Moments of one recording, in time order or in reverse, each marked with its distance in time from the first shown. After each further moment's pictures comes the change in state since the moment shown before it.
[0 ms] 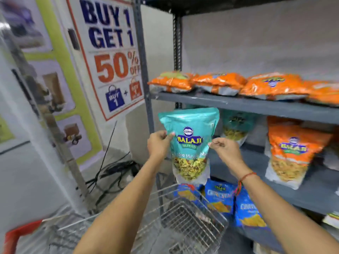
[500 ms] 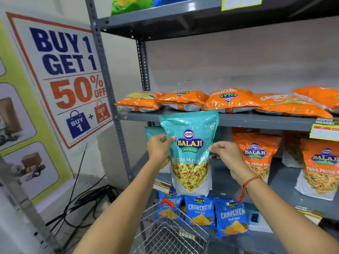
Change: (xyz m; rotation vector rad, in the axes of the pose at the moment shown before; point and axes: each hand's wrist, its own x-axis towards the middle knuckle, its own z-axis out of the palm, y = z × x) left_hand 0.008 0.068 0.087 -0.066 -0.166 0.036; right_hand 0.009 -0.012 -0.096 0.057 0.113 0.053
